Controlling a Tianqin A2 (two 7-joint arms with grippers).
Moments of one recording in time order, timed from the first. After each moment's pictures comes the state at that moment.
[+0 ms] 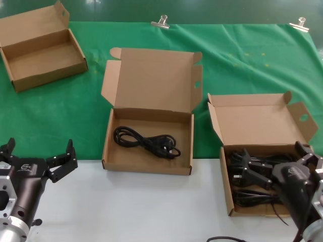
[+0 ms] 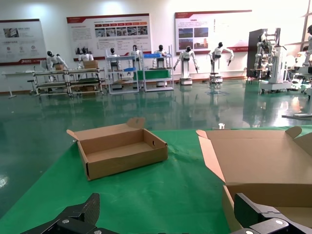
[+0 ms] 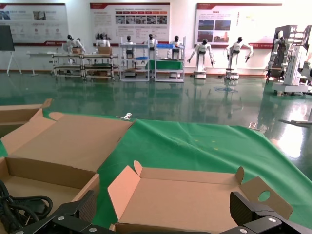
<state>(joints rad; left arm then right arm) 0.00 -0.30 1.60 -1.60 -1.80 0.00 0.00 0.03 0.31 -1.64 1.59 1.83 0.01 -0.04</state>
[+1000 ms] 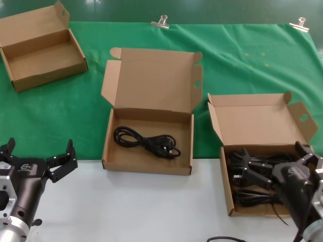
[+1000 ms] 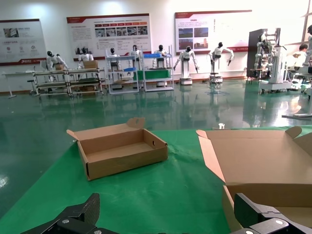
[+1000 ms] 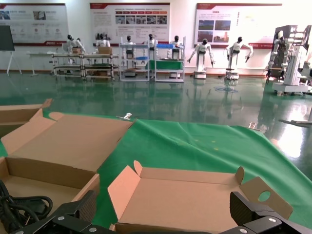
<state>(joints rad) 0.00 -0.30 1.60 -1.60 -1.80 0.00 0.00 0.03 0.31 -1.64 1.59 1.83 0.01 -0.04</state>
